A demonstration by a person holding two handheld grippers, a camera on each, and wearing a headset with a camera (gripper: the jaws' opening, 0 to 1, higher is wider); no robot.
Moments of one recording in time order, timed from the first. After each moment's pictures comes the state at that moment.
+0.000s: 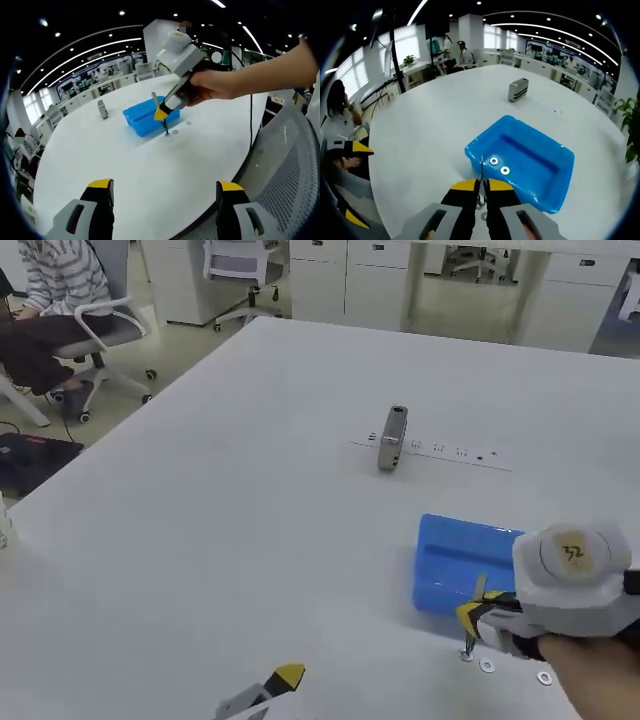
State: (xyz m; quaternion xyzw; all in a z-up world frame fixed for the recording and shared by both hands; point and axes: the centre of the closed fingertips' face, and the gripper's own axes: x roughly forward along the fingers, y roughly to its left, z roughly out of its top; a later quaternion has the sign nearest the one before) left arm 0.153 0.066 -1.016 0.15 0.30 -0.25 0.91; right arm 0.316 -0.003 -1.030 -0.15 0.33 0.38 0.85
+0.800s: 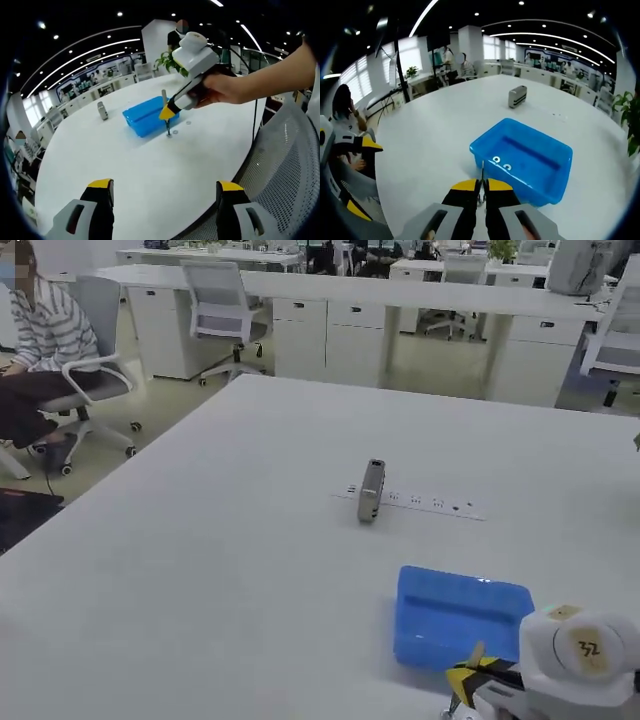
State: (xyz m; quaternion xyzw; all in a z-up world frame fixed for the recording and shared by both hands) left arm 0.153 0.066 -1.015 0.16 0.30 -0.26 0.91; right arm 0.302 -0.009 -1.024 -0.12 0.31 0.41 0.85
